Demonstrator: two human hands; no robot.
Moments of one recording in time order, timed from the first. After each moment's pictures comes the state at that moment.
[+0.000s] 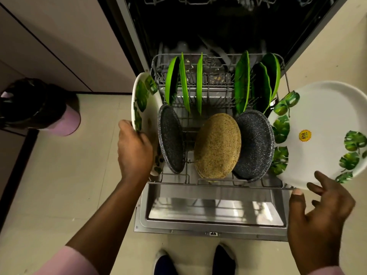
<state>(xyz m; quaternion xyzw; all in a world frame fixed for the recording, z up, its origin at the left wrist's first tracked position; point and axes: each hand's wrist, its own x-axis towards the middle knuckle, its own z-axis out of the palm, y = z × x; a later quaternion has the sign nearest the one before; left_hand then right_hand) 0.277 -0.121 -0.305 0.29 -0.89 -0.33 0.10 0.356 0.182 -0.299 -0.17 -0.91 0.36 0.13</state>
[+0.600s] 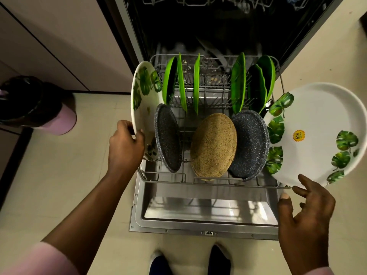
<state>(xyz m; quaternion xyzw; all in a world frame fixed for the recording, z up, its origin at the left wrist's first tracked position) 0.277 -0.141 -0.308 0.26 -0.91 -0.33 0.05 0.367 0.180 -0.300 -0.16 -0.91 0.36 0.10</state>
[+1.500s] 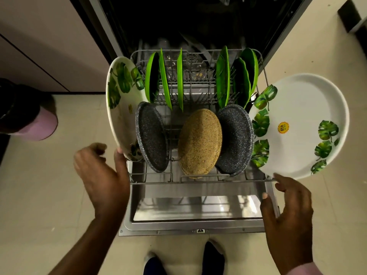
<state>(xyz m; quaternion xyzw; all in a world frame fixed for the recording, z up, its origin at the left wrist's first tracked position) 0.334 -0.115 -0.322 0.26 -0.90 -0.27 0.21 0.378 0.193 -0.318 -0.12 -0.94 0.31 0.08</state>
